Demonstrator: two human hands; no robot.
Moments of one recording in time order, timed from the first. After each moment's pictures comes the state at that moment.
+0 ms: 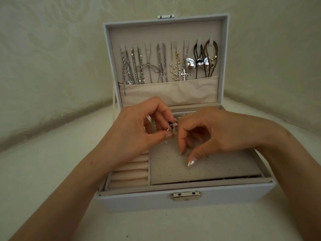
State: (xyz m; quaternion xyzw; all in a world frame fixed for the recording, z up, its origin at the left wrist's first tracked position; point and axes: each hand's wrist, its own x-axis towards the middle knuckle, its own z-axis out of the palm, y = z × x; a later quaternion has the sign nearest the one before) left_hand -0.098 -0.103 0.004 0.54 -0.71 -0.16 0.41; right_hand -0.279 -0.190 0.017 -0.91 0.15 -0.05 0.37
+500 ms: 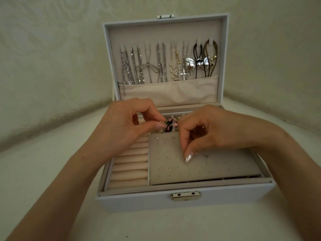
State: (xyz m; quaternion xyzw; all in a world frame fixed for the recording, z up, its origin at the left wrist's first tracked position) left_hand -0.082 -0.107 0.005 0.54 -0.72 -0.12 0.42; right_hand -0.278 -0.190 0.014 -0.90 0.16 -0.08 0.40
